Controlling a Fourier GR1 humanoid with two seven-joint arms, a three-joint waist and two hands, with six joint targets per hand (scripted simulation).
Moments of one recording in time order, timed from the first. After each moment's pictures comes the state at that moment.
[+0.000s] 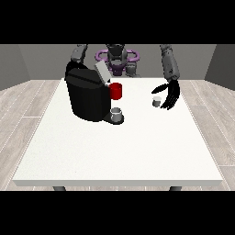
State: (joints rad) left arm -0.57 0.48 0.12 -0.65 -0.35 -0.08 -0.23; right arm -0.20 -0.03 0.00 -1.50 0.03 -0.14 -0.03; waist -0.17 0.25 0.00
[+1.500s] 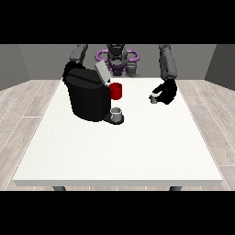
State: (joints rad) left arm -0.72 0.48 0.07 -0.53 -0.56 0.08 -0.39; right arm -0.23 -0.02 -0.03 -1.44 -0.01 -0.15 -0.03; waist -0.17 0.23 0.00
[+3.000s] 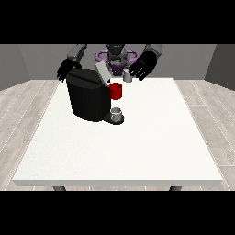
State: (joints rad) left arm -1.09 0.48 0.11 -0.64 -0.58 -0.13 -0.15; right arm -0.29 -0.03 -0.04 -1.36 -0.02 -0.12 -0.06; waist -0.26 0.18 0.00
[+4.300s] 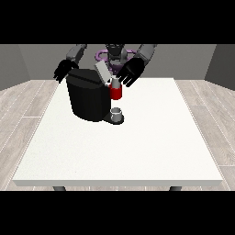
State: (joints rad) left arm -1.16 0.44 0.10 -0.61 -0.63 -0.12 -0.13; right arm -0.31 -0.03 -0.03 -1.41 -0.02 -0.15 -0.03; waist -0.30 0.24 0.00
